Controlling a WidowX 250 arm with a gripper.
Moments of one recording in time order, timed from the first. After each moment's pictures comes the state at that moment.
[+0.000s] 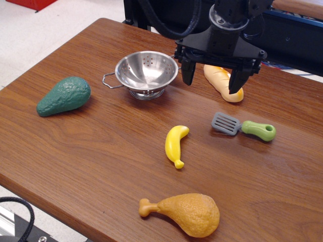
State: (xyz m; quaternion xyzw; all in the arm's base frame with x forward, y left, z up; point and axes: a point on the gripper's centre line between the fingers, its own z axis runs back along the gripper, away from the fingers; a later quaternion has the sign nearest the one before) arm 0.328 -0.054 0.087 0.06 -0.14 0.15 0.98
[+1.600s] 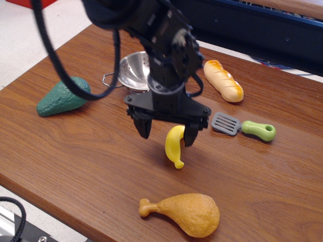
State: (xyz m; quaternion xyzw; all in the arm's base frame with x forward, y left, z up) arm 0.267 -0.029 0.027 0.03 -0.11 0.14 0.98
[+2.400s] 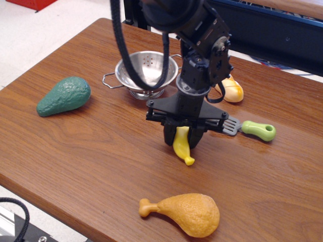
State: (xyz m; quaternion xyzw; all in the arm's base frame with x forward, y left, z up) arm 0.285 -0.034 0.009 0.06 -0.04 0.20 0.98
